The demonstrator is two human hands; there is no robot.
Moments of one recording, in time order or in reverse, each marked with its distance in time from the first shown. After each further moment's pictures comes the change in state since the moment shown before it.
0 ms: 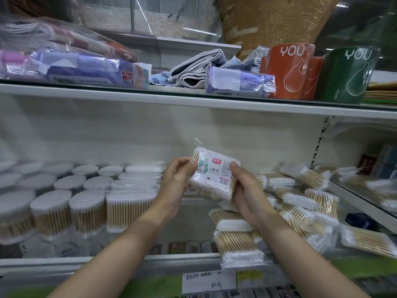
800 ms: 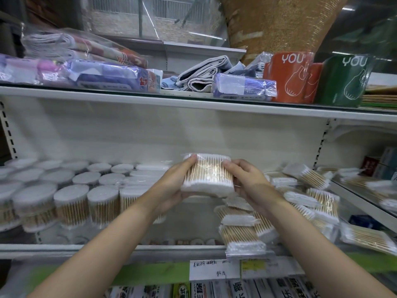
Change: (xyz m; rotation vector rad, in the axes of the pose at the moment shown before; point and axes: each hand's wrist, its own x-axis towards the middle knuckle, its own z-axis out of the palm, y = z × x) left_hand -0.020 0.038 -0.012 -0.012 -0.254 -0.291; right_hand -0.014 -0.024 0.019 -0.474 -0.012 -0.009
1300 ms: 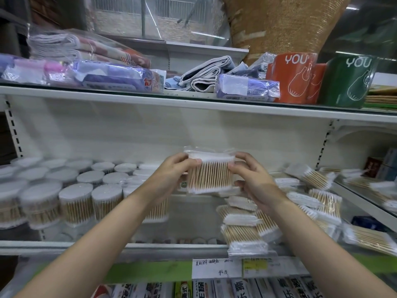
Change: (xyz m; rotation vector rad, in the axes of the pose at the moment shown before) left_hand -0.005 0.012 -0.017 0.311 0.008 0.197; right_hand 0.002 -0.002 -0.005 -0.057 0.016 -0.081
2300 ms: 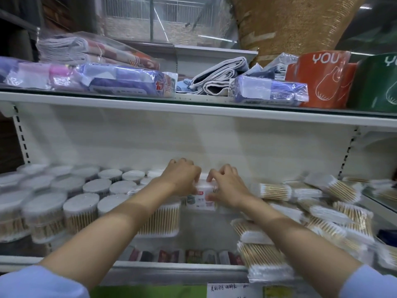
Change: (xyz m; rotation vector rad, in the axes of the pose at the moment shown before) left_hand 0.068 -0.026 -0.034 1.640 -0.143 0.076; right_hand 0.073 0.047 0.051 -1.179 -0.188 -0.164
